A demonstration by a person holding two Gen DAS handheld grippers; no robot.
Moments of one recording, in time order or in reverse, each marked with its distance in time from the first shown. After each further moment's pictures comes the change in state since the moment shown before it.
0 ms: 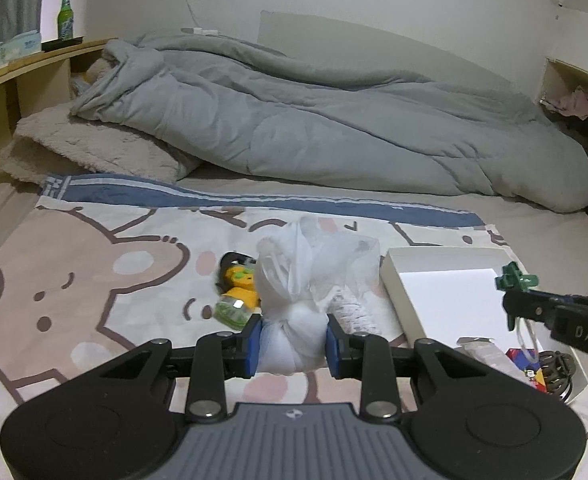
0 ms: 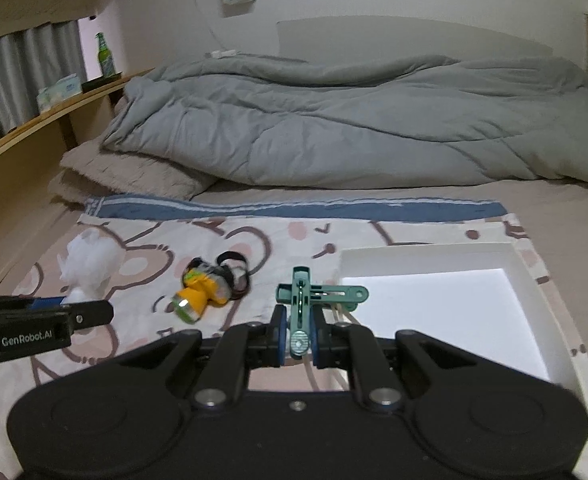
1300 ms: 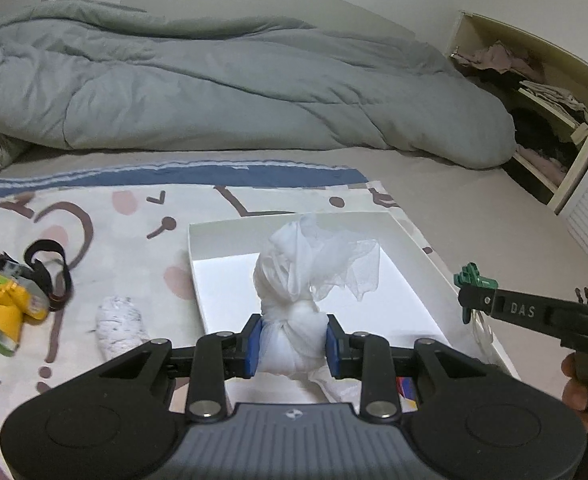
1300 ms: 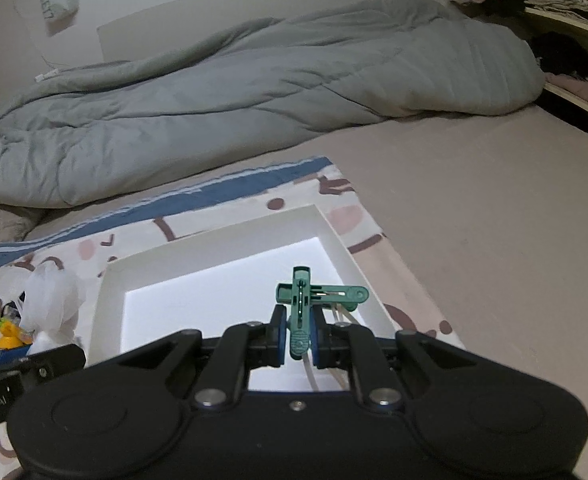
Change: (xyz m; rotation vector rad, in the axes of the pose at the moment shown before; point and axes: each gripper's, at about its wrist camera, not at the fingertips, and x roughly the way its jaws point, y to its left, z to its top) left arm 0.126 -0.151 -0.002 0.073 0.093 -0.290; right arm 0.048 -0.181 -0.014 0.241 0.051 -0.321
